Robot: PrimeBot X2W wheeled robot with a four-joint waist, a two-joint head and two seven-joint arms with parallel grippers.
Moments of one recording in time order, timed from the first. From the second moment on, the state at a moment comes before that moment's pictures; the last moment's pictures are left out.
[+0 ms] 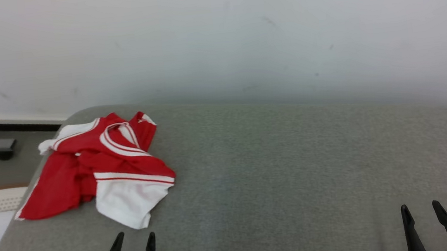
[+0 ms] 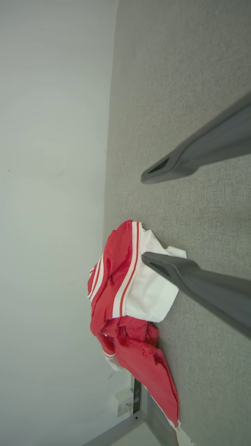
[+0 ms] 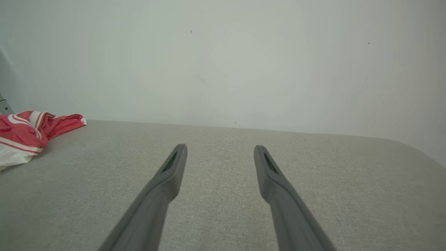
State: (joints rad) left arm -0.02 0.08 -0.03 0.28 -0.06 -0.12 -0.26; right arm 0.03 -0.07 -0.01 0.24 0.21 0.13 -0.26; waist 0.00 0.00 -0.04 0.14
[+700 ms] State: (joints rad) left arm -0.02 0.08 -0.01 0.26 -0.09 -0.13 -0.26; right arm 0.00 -0.07 0.08 0.28 0.23 0.13 -0.26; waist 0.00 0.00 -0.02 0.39
